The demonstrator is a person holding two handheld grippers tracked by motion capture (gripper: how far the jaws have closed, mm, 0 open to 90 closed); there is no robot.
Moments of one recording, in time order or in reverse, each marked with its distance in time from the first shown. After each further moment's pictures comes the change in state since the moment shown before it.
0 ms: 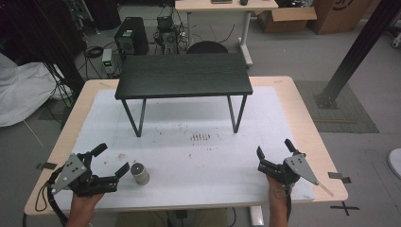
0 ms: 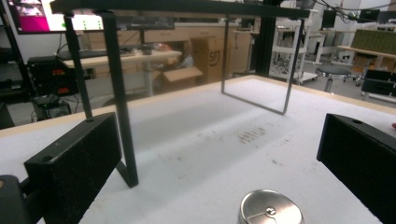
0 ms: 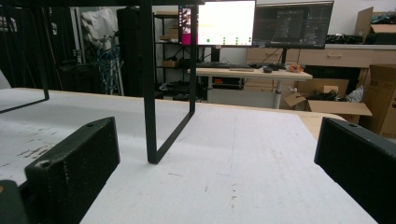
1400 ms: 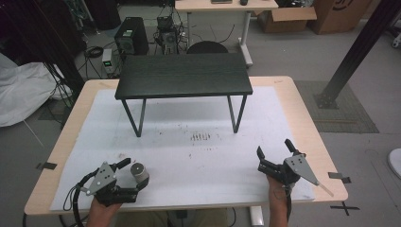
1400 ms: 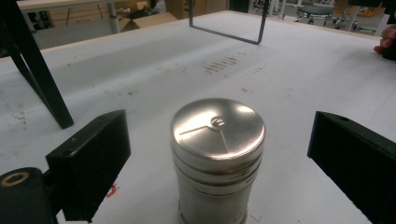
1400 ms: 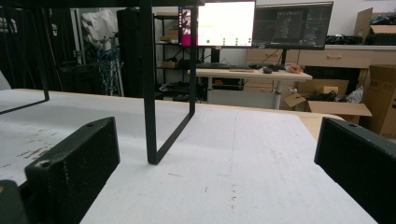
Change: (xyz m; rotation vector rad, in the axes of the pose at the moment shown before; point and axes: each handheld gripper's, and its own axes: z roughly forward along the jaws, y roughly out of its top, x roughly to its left) left arm -0.025 -0.044 0.027 0.221 -0.100 0.027; right arm 0.000 0.000 0.000 -0.003 0.000 0.002
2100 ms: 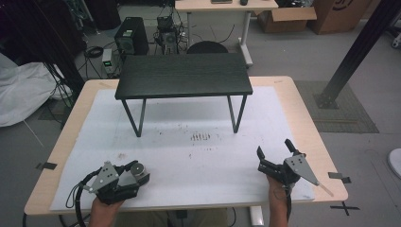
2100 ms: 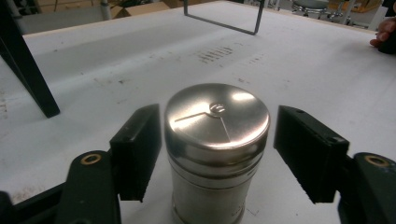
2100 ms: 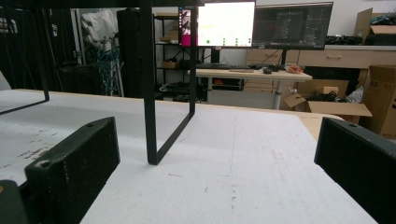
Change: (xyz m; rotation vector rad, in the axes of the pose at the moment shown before) left arm 0.003 -0.003 0.005 0.030 -0.028 -0.028; right arm 0.000 0.000 0.000 -0.001 0.000 0.000
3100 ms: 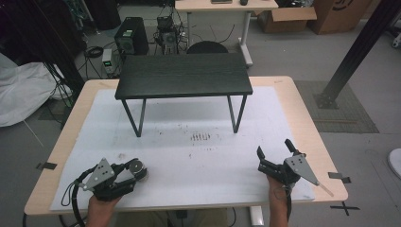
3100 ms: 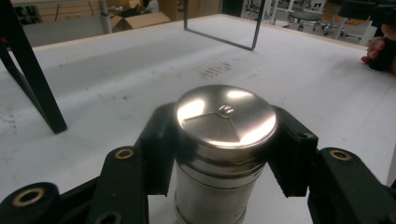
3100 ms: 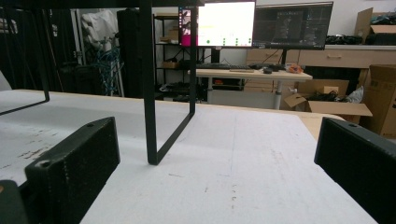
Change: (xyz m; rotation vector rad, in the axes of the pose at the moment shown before) left arm 0.004 0.015 -0.009 -0.048 -0.009 -0.011; right arm 0.000 0.000 0.000 0.001 0.001 0.003
